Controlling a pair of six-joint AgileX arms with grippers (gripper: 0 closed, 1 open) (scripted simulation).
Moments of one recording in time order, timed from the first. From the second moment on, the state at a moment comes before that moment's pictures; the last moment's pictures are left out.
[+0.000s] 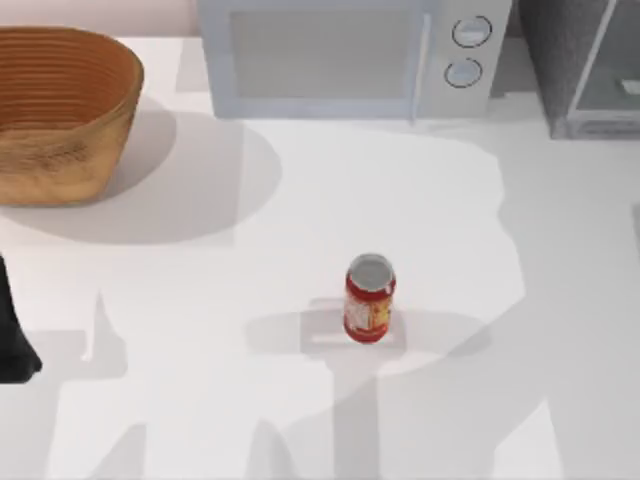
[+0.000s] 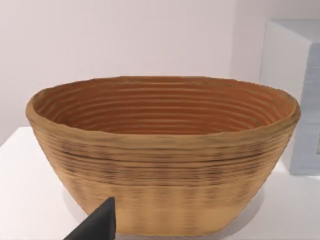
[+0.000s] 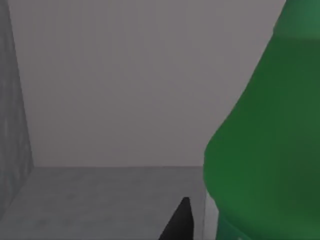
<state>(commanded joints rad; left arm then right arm) 0.00 0.00 0.00 0.00 0.00 0.00 -0.19 2.32 1.31 1.01 -0.16 0.01</state>
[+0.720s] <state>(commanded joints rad) 0.00 0.00 0.00 0.00 0.00 0.00 -0.20 2.31 1.31 1.01 -0.16 0.01</state>
